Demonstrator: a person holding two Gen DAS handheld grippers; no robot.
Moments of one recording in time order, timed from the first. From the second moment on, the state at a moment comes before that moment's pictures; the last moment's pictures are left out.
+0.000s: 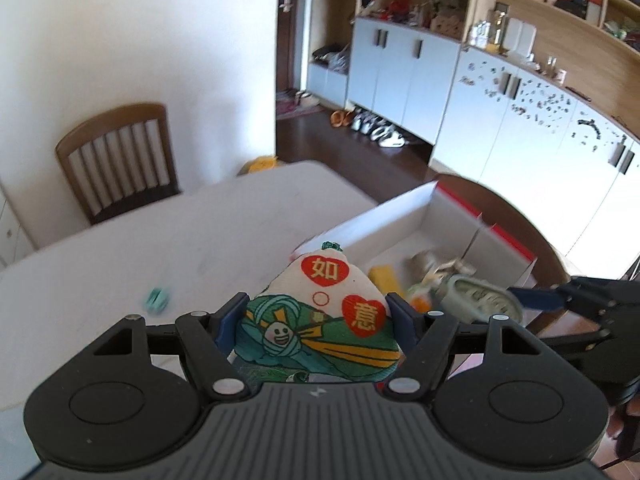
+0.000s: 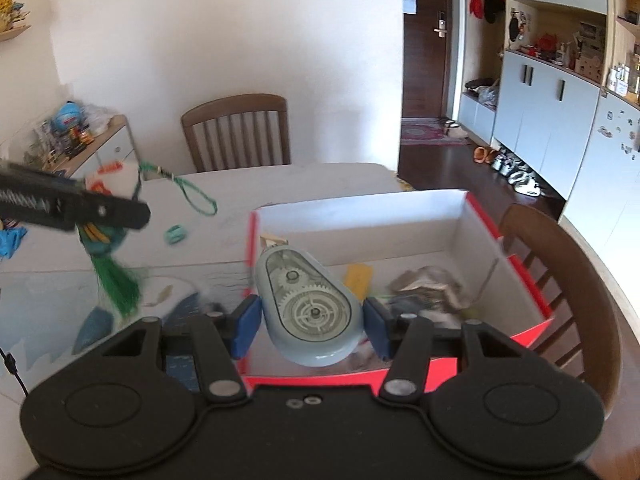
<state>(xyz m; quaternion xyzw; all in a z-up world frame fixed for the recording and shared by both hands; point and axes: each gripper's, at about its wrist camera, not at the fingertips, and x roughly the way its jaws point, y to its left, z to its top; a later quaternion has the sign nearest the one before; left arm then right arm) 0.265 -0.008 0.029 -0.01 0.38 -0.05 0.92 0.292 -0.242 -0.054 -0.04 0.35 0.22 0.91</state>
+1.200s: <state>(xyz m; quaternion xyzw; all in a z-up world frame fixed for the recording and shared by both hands) 0.387 -0.132 -0.090 0.03 0.49 -0.02 0.87 0.428 -0.303 -0.131 -0.12 0.40 0.24 0.88</state>
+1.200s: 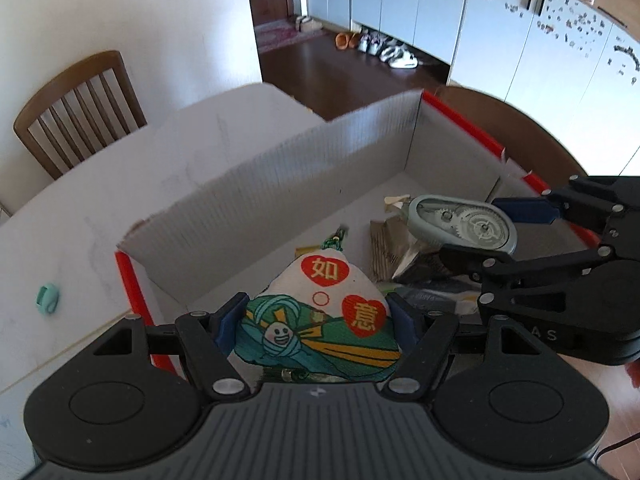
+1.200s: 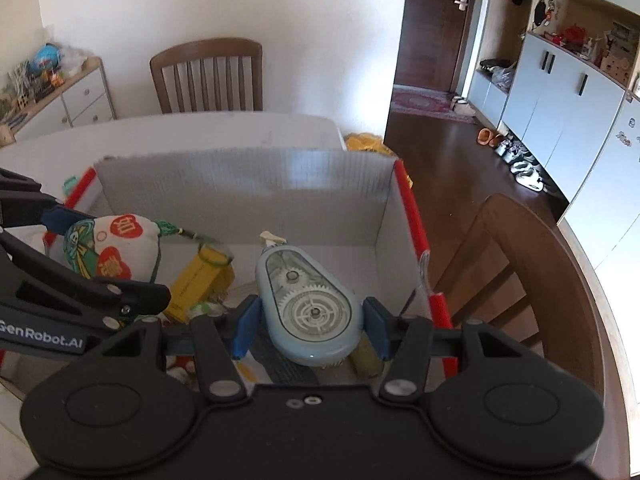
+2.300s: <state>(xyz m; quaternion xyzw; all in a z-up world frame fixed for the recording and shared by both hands) 0.372 -0.134 -0.101 0.01 0.50 -0.03 0.86 0.422 -0.318 -0.128 -0.12 0.42 0.26 0.86</state>
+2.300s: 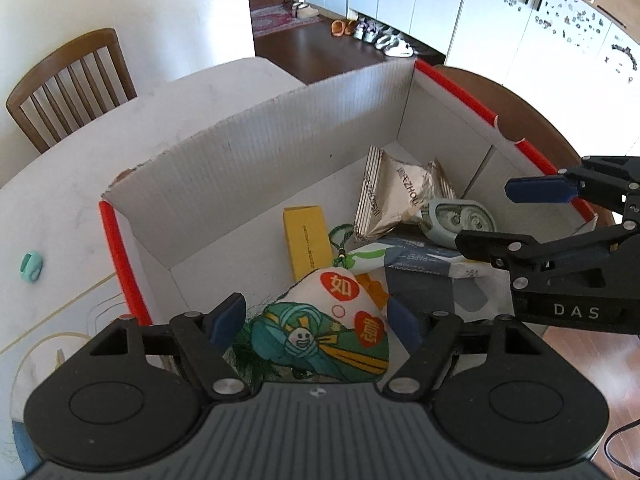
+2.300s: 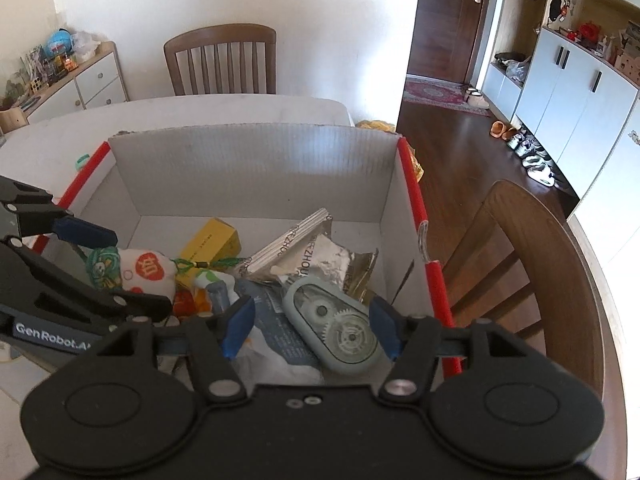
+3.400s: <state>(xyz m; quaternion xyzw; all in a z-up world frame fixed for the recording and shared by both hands) 0.266 -0.015 -0.015 -0.02 0.39 -0.03 0.92 0.331 -0.250 -0.052 -0.10 0.38 0.27 0.88</state>
